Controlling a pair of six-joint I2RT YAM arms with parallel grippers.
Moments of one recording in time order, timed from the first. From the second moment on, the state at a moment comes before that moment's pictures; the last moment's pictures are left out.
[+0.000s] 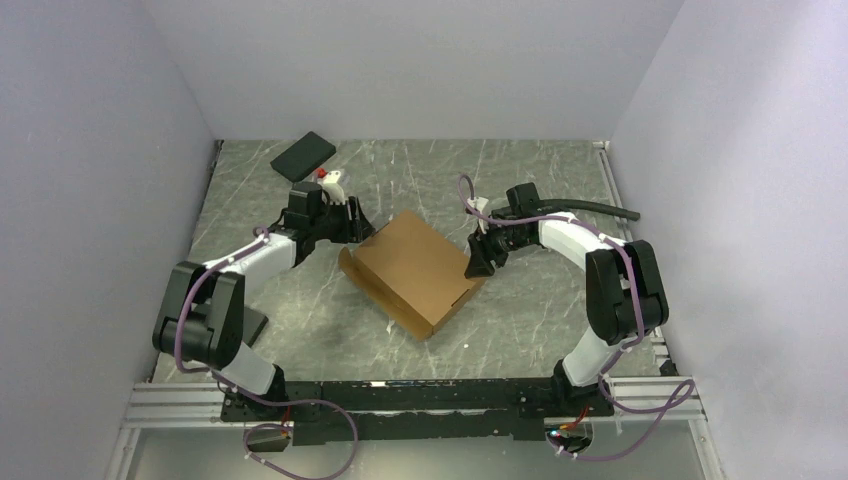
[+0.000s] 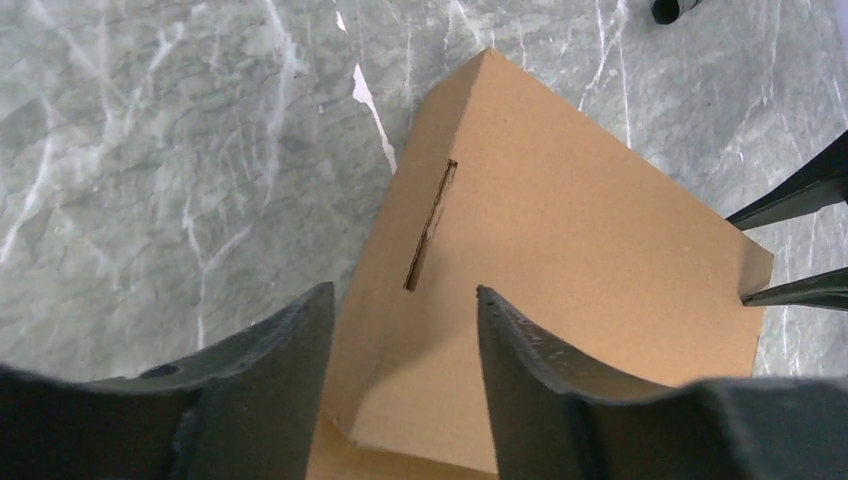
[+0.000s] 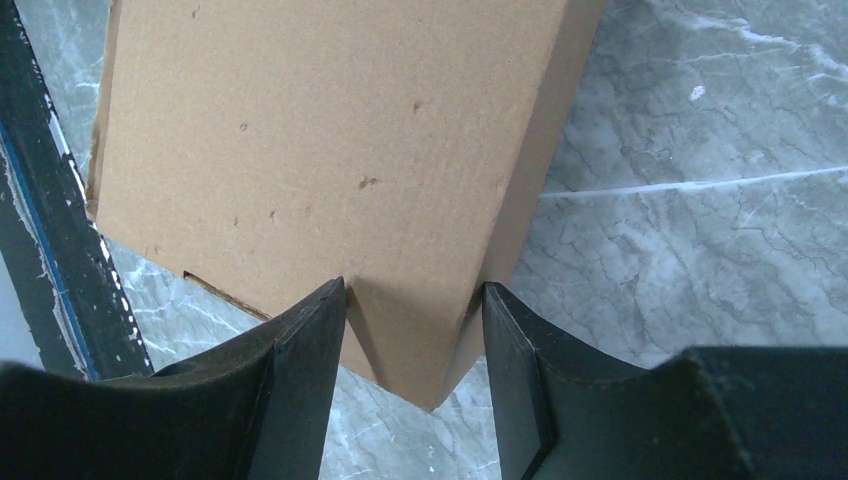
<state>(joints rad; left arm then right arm) -0.26 1.51 0.83 0.11 0.37 -0.30 0.26 1.67 1.02 -0.53 -0.79 -0.54</state>
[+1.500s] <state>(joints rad) -0.59 0.76 0.47 -0.09 0.04 -0.65 0.18 1.61 1.03 -0.58 -0.80 -0.51</state>
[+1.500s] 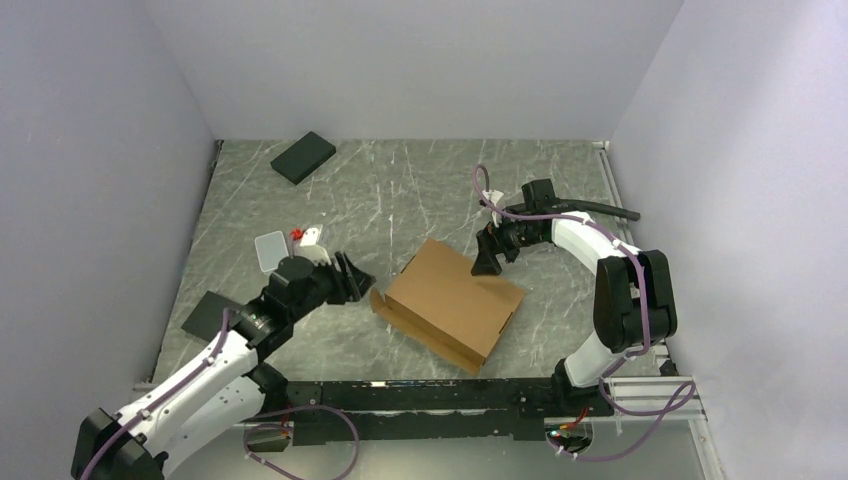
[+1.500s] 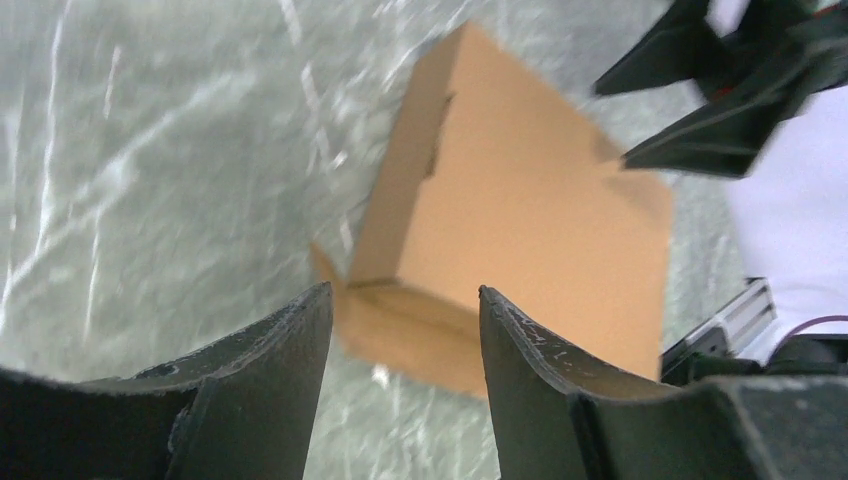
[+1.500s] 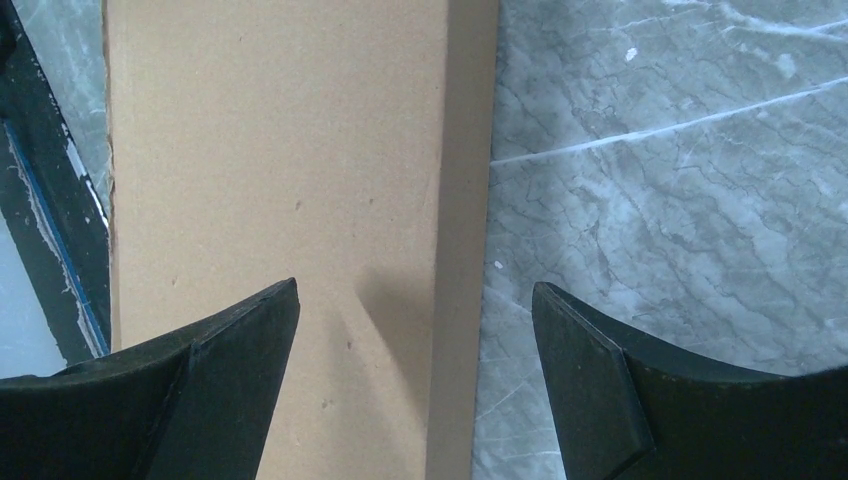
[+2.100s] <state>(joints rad) -0.59 0.91 0.31 0.01 -0.02 -0.70 0.18 1.61 1.02 -0.57 -0.81 -0.50</state>
